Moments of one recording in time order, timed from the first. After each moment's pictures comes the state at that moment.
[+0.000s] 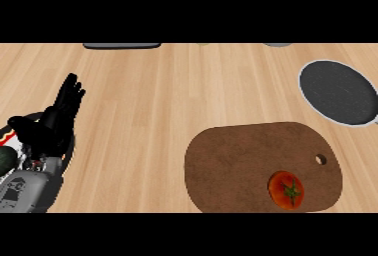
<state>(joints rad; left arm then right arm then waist) -0.22 0.39 -0.12 -1.43 0.25 0.26 0.01 -0.07 -1.16 0.04 -1.53 -0.09 0.30 -0.95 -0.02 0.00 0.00</state>
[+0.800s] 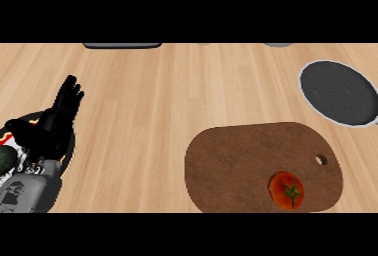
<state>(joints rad) -0.20 0.37 -0.08 -1.45 0.21 0.23 0.02 0.05 -1.21 -0.07 -1.93 -0.10 0.36 -0.78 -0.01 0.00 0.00</state>
